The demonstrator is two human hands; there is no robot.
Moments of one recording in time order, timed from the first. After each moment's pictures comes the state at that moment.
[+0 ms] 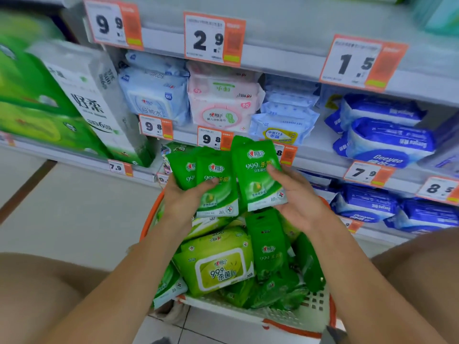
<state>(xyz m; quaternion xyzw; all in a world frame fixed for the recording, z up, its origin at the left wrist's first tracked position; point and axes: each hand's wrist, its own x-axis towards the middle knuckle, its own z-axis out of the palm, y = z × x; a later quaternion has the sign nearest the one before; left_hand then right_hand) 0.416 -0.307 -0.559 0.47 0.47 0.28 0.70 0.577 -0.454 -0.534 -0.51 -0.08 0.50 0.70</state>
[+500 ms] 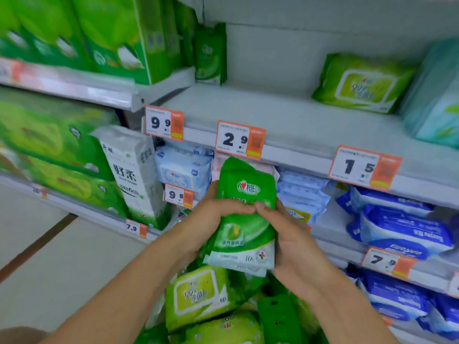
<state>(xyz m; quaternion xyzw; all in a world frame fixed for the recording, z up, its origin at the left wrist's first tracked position) 0.440 -0.284 -0.402 0.59 0.24 0.05 0.77 0.531 -0.405 -0.413 -0.43 -0.20 0.53 0.70</state>
